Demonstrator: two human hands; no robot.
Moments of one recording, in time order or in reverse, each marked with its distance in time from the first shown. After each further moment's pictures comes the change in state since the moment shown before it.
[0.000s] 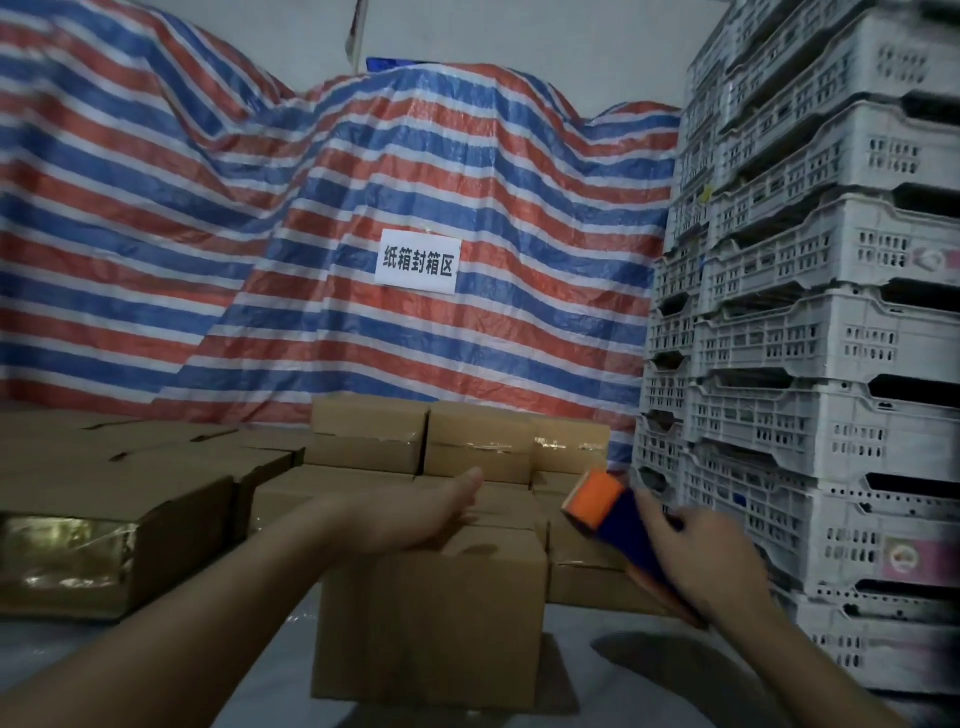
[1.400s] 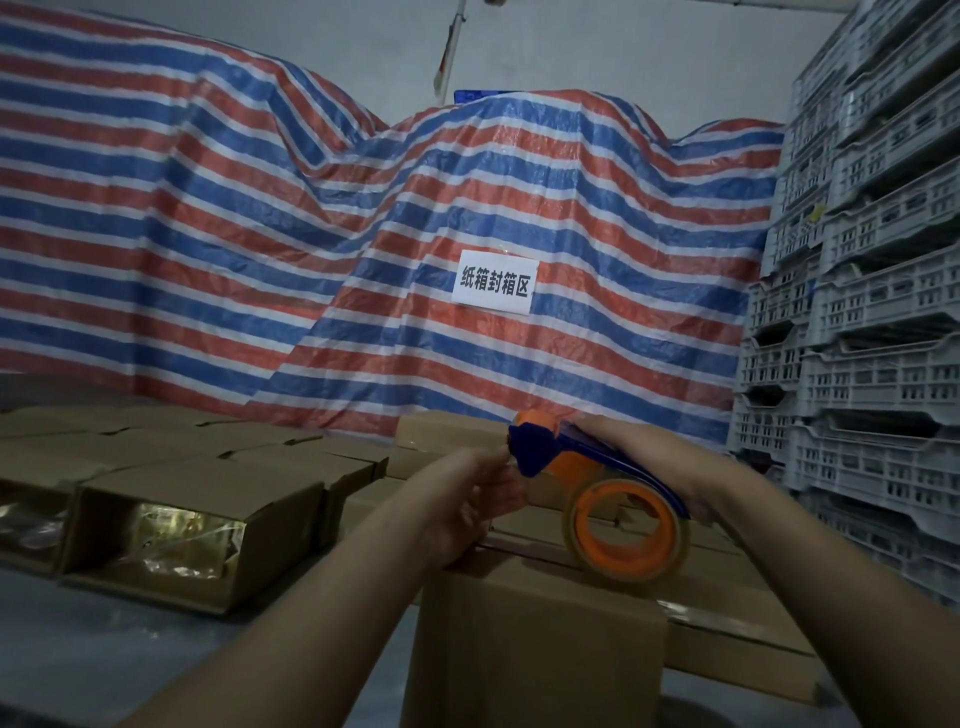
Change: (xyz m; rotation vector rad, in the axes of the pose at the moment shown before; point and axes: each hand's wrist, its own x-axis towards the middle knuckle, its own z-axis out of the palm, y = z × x) left_hand -0.002 -0.009 -0.019 -1.073 0.281 -0.054; right_hand 0.065 -0.156 0.007 0.656 -0.803 -0.161
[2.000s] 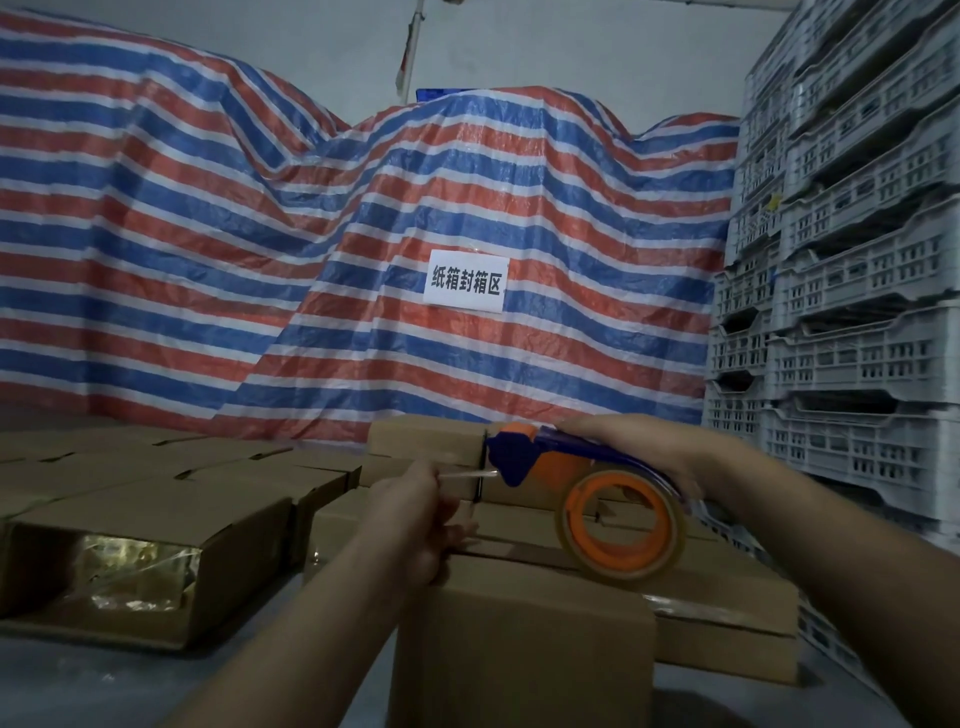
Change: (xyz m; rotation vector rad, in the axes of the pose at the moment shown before) left_hand 0.013 -0.016 -0.002 -0.201 0.316 0.024; right_hand 0.001 -0.009 -0.014 0.010 -0.139 0.187
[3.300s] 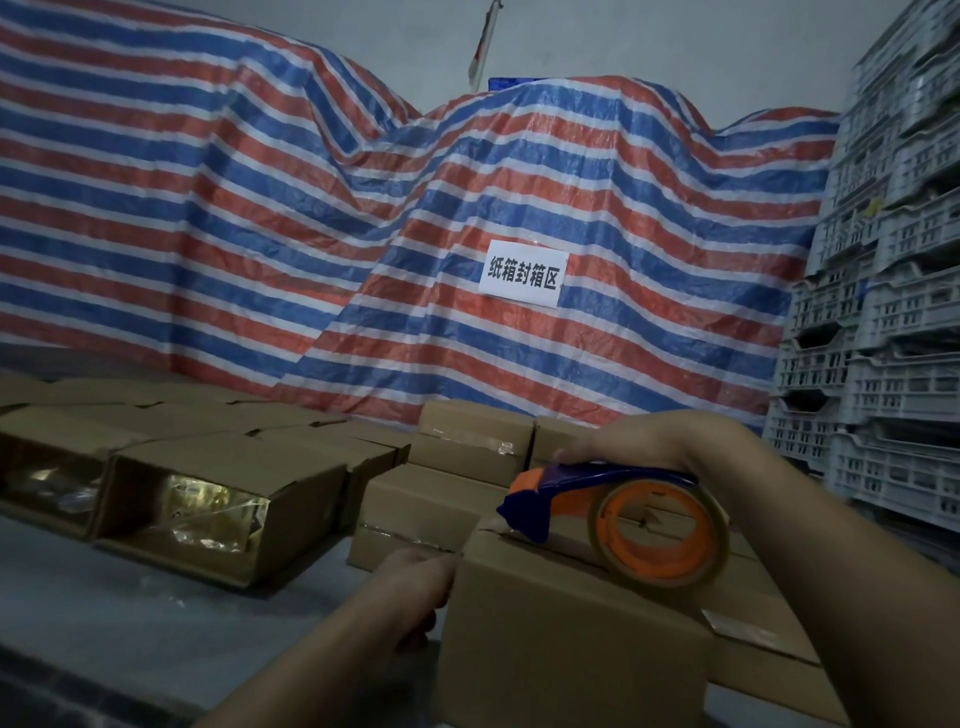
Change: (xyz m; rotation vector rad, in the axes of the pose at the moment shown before) left_hand 0.007 -0.056 -0.065 0.584 -0.017 -0.074; right_hand 0.023 -0.041 0.038 -0.587 -0.046 0.187
